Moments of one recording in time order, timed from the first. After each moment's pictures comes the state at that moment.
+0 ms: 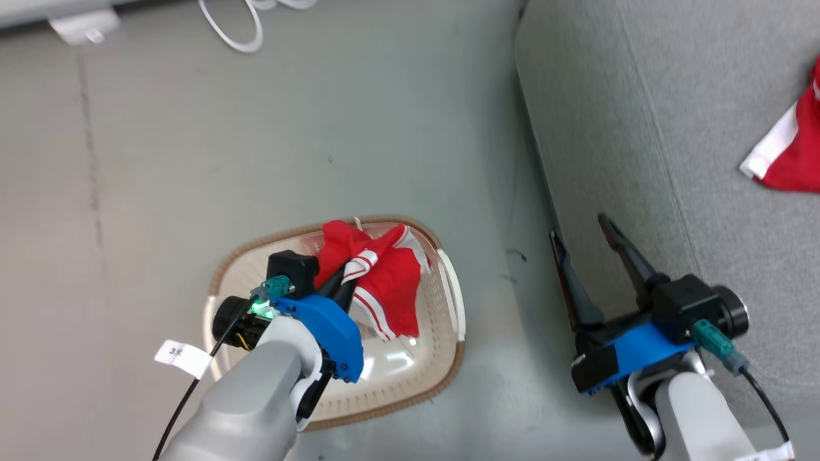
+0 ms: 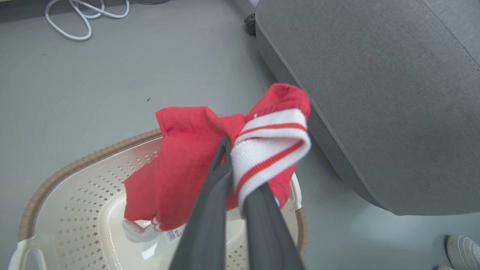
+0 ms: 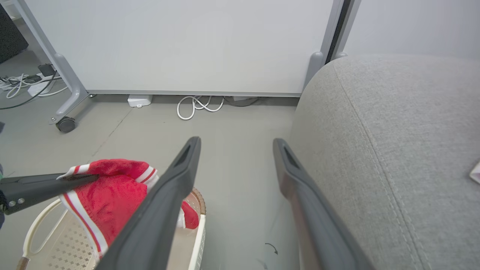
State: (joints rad) left arm -0.72 0.10 -0.96 1.06 -0.89 -0.13 -0.26; right arm -0.29 -0.05 0.13 0.24 0.05 0.13 -0.21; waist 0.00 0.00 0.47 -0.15
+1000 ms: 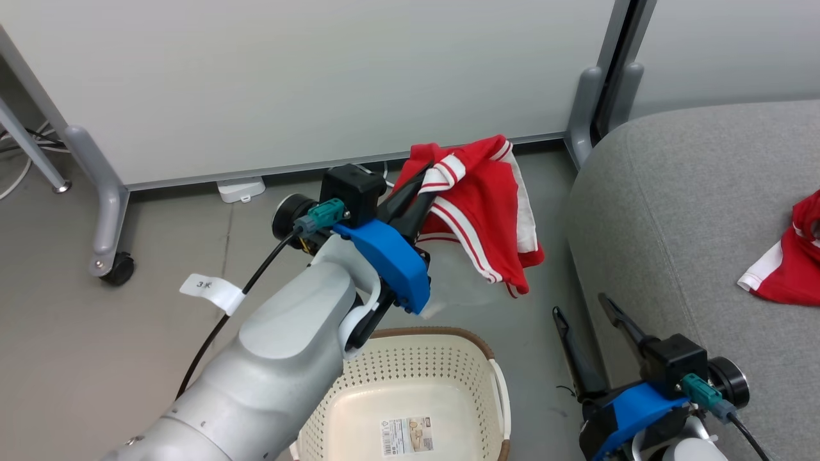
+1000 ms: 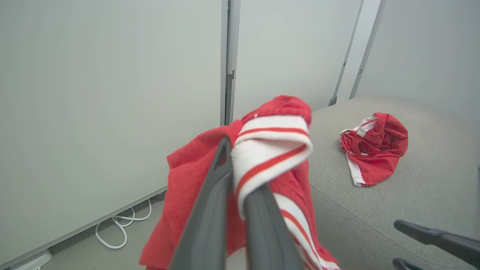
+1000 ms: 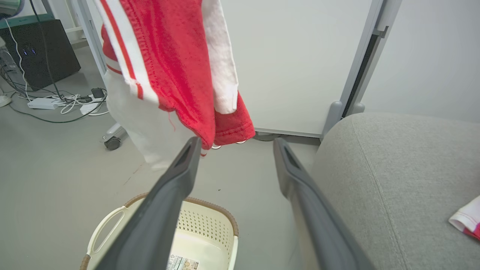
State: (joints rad) left arm -0.84 0.08 -0.96 0.79 -0.82 -0.13 -0.26; right arm -0.10 -0.05 0.11 0.21 0.03 0.13 -0.10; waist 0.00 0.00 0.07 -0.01
